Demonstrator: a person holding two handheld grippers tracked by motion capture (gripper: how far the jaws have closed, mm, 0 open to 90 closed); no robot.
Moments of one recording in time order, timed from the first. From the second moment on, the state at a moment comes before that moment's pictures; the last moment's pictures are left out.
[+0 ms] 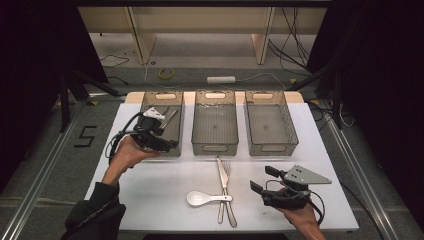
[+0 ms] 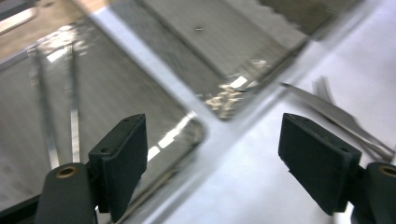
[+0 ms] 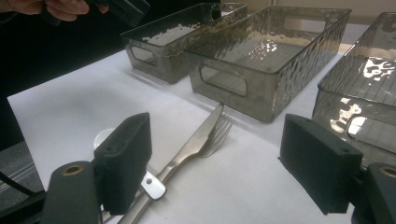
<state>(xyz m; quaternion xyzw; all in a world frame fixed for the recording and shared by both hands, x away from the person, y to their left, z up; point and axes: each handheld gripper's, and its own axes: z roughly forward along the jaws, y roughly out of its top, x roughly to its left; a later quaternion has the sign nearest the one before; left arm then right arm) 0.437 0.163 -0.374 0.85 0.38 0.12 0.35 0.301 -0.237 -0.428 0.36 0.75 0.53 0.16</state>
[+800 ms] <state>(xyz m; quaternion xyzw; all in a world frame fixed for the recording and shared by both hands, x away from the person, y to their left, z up) 0.394 0.113 -0.388 0.89 0.29 0.08 0.34 0.301 -0.238 -0.428 0.36 0.75 0.53 0.16</state>
